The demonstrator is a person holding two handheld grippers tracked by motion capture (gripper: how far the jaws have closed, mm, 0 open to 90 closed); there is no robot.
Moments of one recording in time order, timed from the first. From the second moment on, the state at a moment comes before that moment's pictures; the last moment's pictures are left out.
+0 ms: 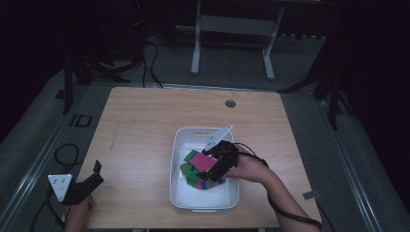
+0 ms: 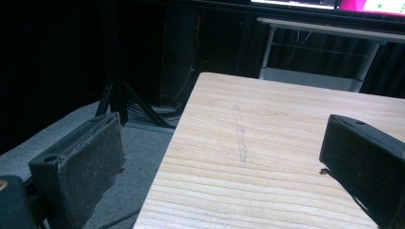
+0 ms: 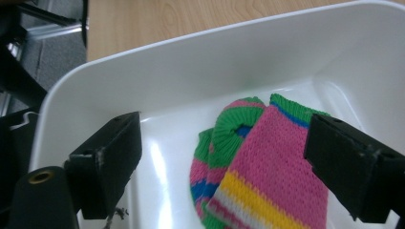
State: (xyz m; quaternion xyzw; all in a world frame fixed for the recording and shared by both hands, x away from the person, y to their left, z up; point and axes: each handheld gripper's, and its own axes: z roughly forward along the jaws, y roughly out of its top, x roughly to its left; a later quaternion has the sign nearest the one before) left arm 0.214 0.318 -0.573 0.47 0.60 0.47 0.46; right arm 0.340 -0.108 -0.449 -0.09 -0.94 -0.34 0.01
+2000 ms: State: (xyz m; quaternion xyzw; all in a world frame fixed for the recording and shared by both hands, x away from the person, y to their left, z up) left arm 0.214 0.318 -0.573 0.47 0.60 0.47 0.46; right arm 0.340 -0.102 -0.393 -0.12 -0.94 -0.29 -0.11
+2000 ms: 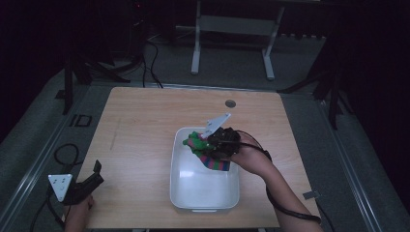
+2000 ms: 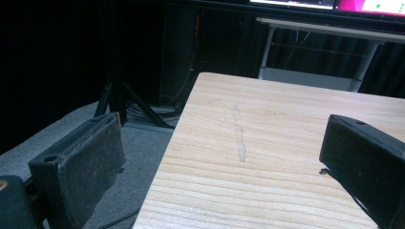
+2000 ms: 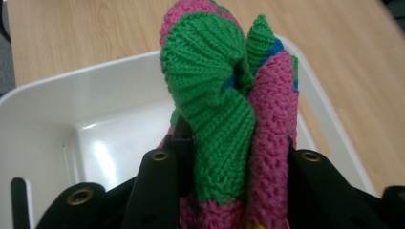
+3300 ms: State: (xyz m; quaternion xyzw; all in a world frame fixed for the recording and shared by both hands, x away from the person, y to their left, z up) left arm 0.214 0.318 -0.572 0.47 0.60 0.47 0.45; right arm 0.376 -0.266 -0.436 -0.29 -0.91 -0.23 -0.16
